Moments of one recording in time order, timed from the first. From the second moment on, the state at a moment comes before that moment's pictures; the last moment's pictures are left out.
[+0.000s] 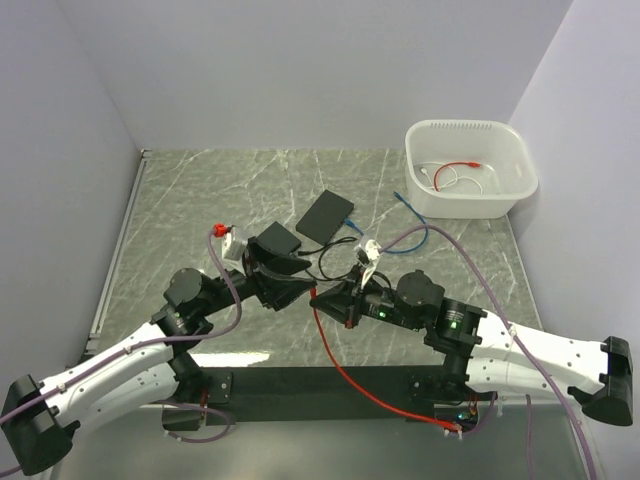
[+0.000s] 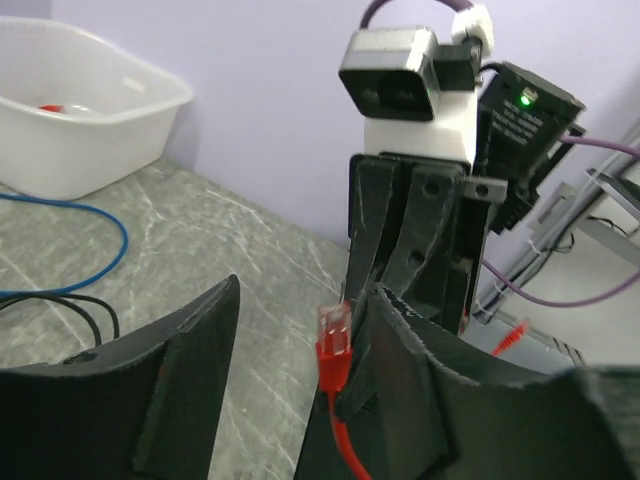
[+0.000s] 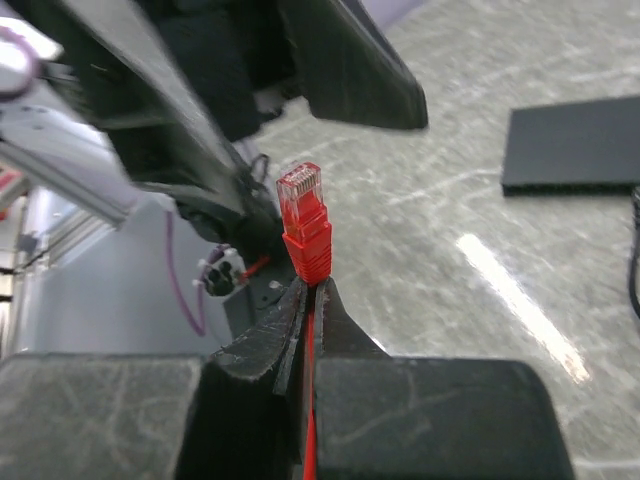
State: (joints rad) left arm -0.81 0.73 0.45 0.58 0.38 -0.56; right arm 1.16 0.82 0.64 0.08 -0.03 0.46
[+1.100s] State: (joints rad) left arm -0.82 0.72 0.42 0.50 0.15 -0.66; right arm 1.17 0.81 0.64 0.01 0.20 0.44
